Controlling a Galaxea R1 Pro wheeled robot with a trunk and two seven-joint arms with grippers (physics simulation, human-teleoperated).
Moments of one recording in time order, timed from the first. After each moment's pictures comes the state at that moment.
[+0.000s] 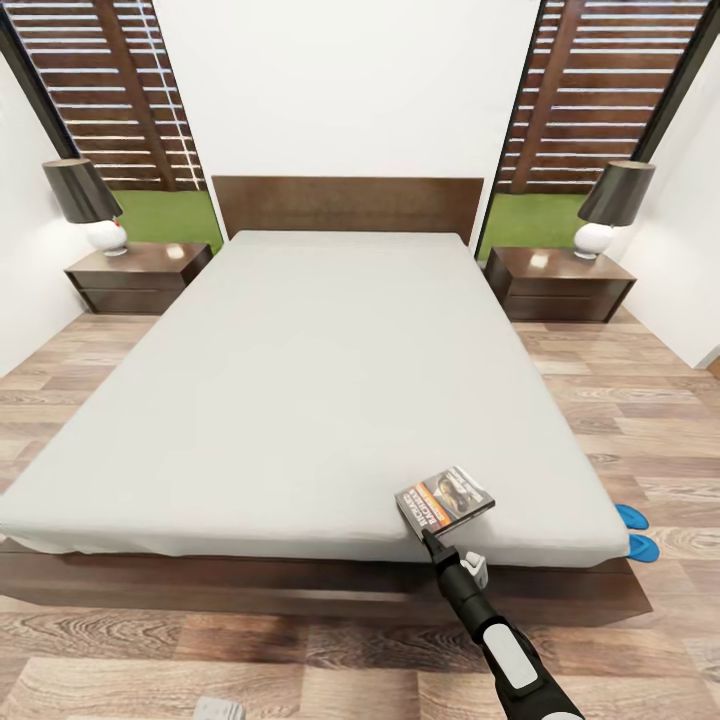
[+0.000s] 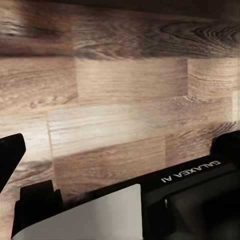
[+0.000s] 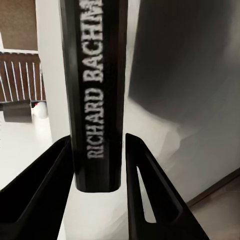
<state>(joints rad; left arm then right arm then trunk) -0.43 0.12 -0.55 -0.03 0.60 -0.23 -0.55 -0.47 0.12 -0.30 -0.53 -0.84 0.19 0.66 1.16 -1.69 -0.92</state>
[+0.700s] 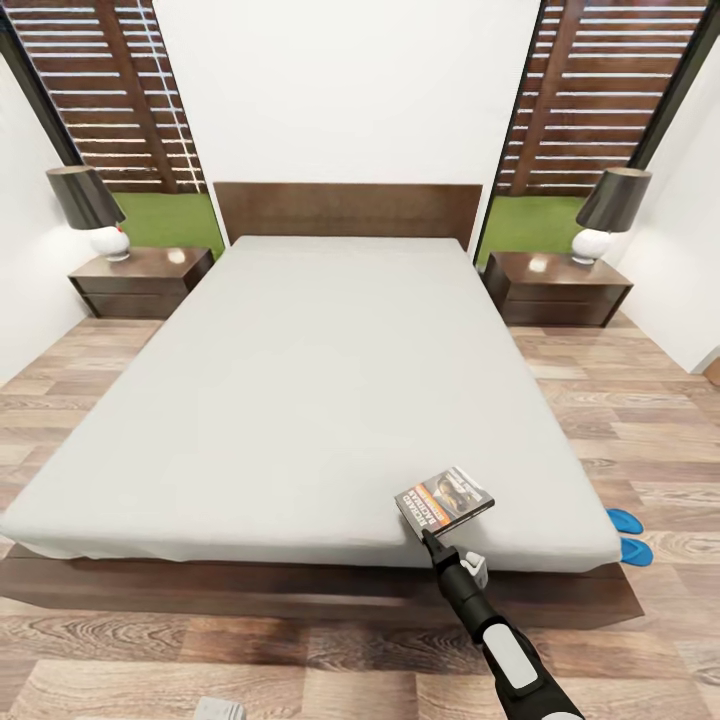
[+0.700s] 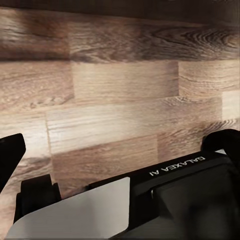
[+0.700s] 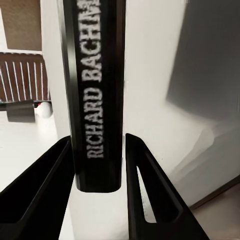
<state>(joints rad) -0.43 0.12 -0.55 -0.03 0.60 -0.23 -0.55 -0.47 0.12 -0.30 -0.53 -0.84 0.19 0.65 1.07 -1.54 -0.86</state>
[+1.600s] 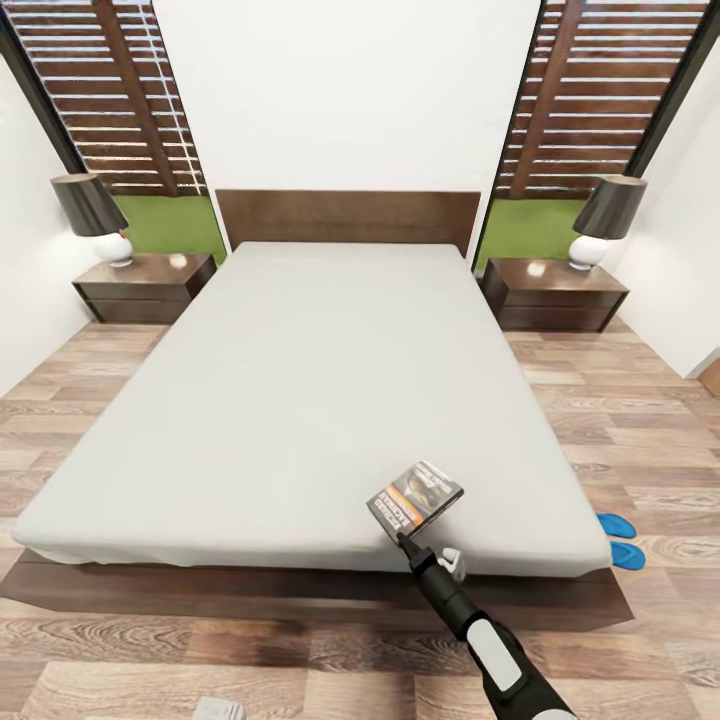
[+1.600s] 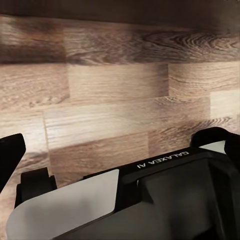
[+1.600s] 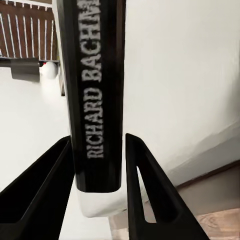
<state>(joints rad) -0.43 0.12 -0.55 -0.03 0.60 -0.22 -0.55 -0.47 0.12 -0.12 -0.54 -0.83 0.19 0.66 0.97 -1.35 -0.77</state>
